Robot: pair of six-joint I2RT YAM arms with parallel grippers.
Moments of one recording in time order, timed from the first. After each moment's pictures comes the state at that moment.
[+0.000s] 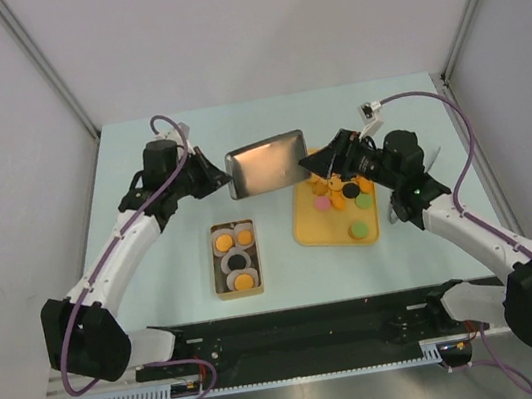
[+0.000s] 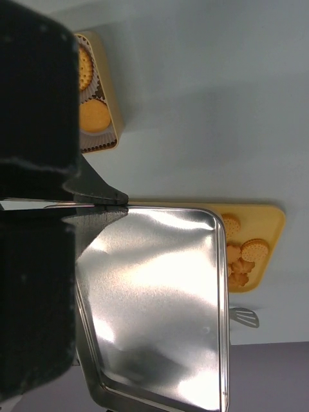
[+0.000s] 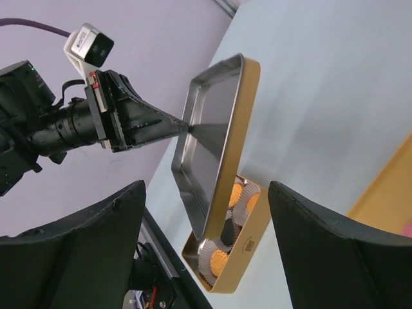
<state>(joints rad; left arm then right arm) -0.31 1.32 1.09 -0.34 0.29 -0.62 0.40 1.16 0.77 0.33 -0.43 0.79</state>
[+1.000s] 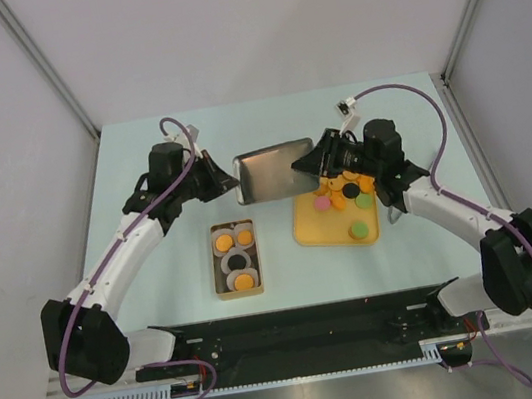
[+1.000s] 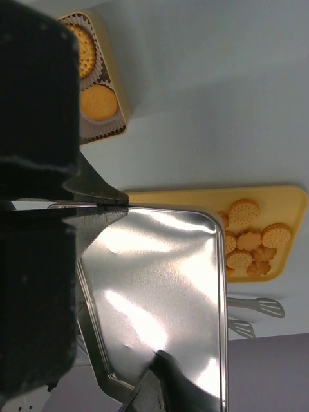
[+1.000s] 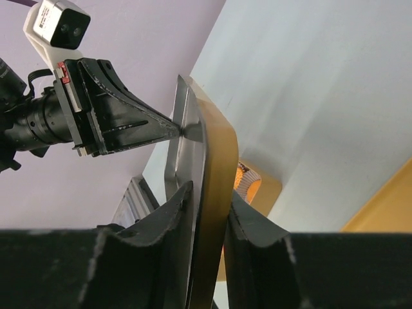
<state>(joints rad) -0.35 1.31 1.07 -0.34 0.33 -0.60 0.41 1.36 0.88 0.32 -0.55 0.77</state>
